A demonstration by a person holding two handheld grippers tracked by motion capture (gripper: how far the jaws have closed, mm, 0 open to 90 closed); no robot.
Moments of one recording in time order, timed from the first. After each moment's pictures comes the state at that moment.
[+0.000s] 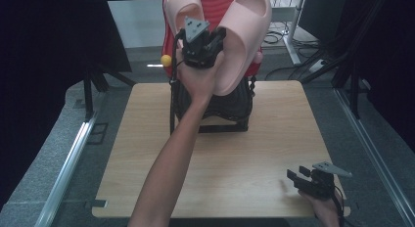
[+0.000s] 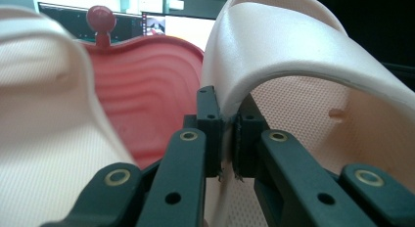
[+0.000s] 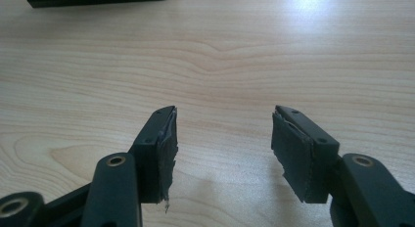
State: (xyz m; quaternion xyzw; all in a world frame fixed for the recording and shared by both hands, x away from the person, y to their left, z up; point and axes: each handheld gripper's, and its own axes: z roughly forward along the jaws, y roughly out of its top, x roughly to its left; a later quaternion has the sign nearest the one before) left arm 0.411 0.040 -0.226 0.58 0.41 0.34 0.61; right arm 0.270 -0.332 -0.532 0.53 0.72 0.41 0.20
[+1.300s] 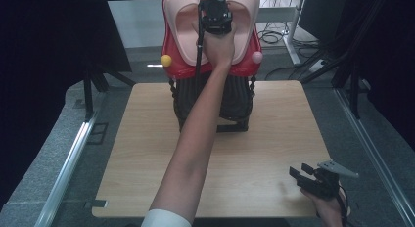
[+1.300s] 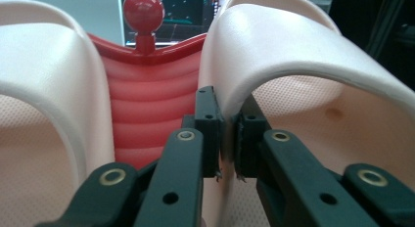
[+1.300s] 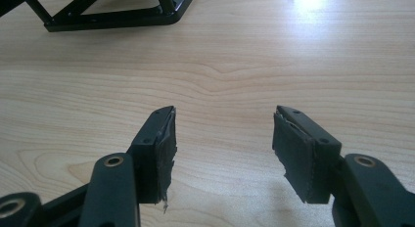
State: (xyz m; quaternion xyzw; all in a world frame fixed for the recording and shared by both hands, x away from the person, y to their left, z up) left arm 0.506 0.008 -0.215 0.55 0.53 0.40 0.51; right arm 0.267 -0.336 -0.520 0.53 0.70 0.43 0.20
